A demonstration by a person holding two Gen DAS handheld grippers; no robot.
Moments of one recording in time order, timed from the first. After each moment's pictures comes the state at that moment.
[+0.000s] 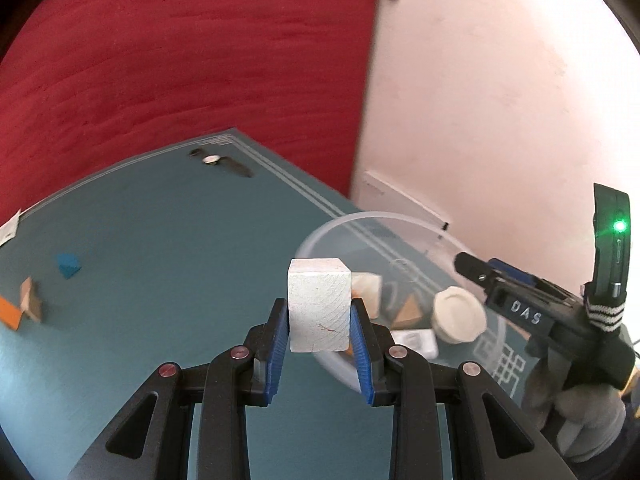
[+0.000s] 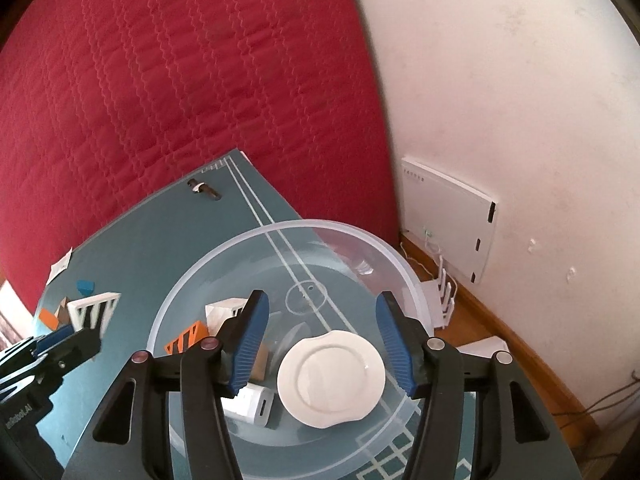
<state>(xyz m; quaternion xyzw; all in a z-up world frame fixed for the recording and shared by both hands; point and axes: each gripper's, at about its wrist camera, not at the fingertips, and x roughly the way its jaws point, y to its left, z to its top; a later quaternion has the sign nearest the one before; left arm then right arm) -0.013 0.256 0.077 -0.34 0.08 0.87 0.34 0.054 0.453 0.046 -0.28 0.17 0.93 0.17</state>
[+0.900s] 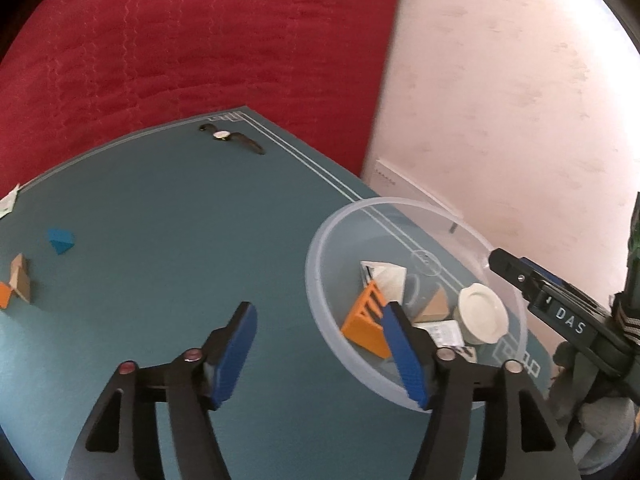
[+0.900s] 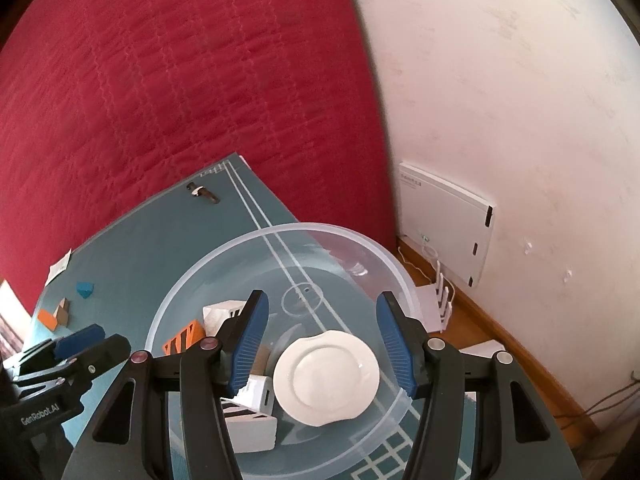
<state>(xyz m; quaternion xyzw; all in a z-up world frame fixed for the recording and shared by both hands) -0.022 0.248 0.059 -0.36 0.06 0.87 0.32 0.058 0.456 0.047 -0.28 0.17 0.93 0.17</state>
